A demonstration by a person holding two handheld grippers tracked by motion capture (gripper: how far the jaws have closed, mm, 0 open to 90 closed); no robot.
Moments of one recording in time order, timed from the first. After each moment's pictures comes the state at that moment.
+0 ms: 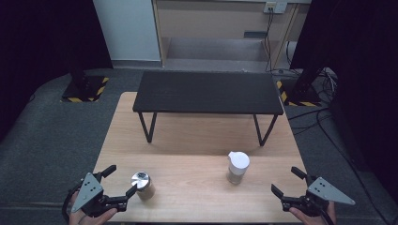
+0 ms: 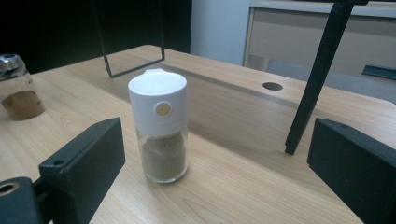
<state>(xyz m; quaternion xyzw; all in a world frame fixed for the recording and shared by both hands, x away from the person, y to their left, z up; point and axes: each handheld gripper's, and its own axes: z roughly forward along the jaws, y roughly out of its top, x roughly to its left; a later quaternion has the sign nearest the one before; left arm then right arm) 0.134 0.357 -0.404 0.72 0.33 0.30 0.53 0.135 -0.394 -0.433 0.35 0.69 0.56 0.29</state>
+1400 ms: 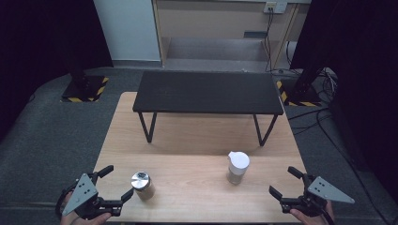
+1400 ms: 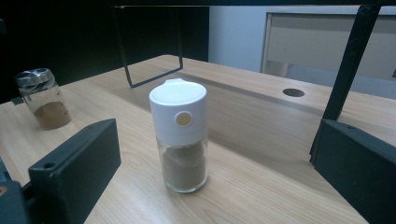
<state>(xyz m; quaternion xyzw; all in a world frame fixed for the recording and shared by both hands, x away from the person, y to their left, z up) 0.134 0.374 -0.387 0.74 0.30 0.28 0.54 0.143 -0.400 -0.438 0.34 0.69 0.59 0.26</state>
